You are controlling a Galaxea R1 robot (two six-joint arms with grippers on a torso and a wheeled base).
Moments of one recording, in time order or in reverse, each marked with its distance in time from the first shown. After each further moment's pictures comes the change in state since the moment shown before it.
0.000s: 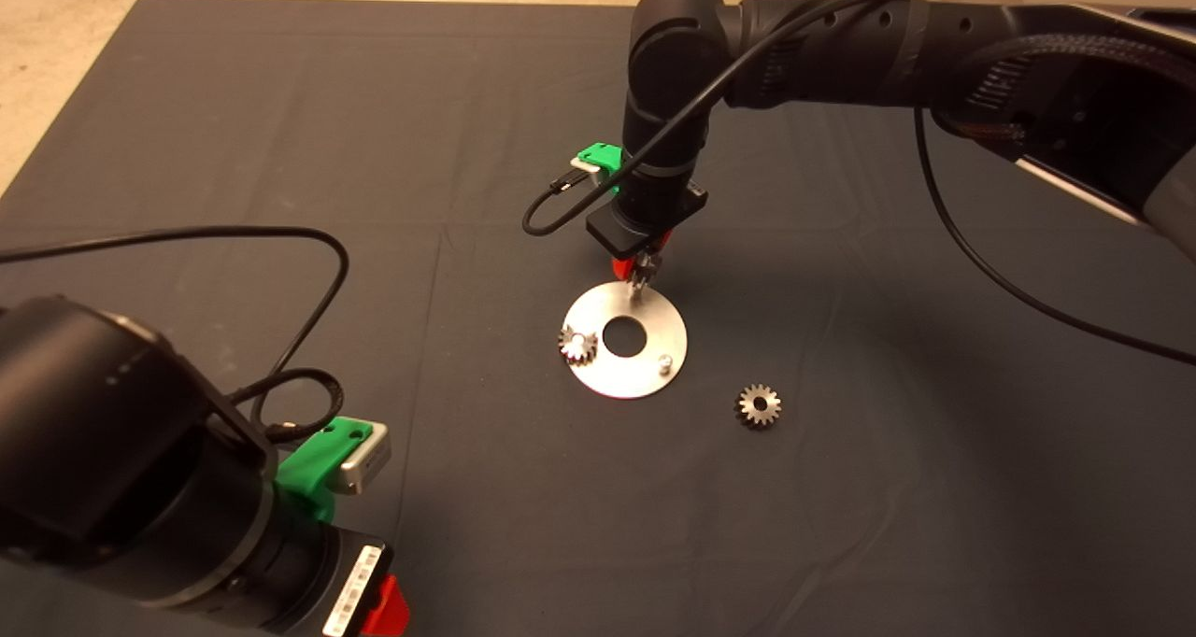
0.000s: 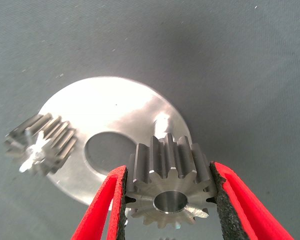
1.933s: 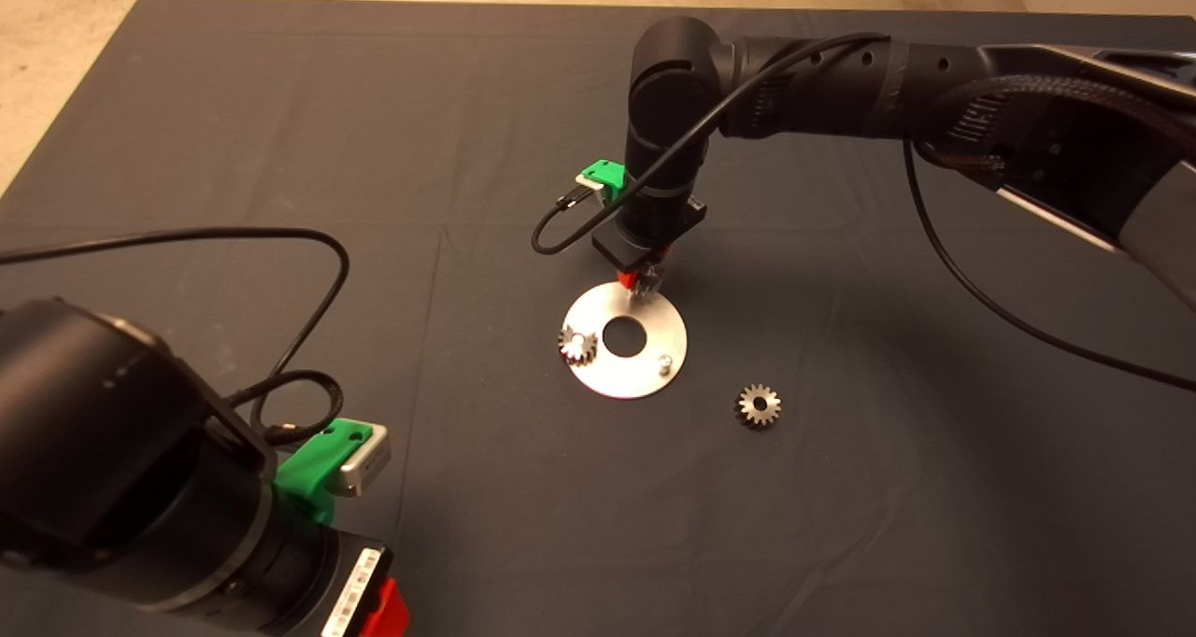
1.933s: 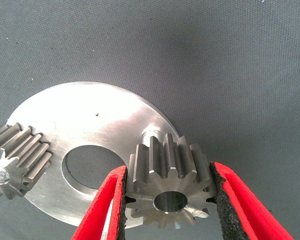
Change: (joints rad) left arm 0.000 0.000 0.004 0.000 0.000 0.000; right arm -0.045 0.000 -0.028 -0.052 0.000 -0.038
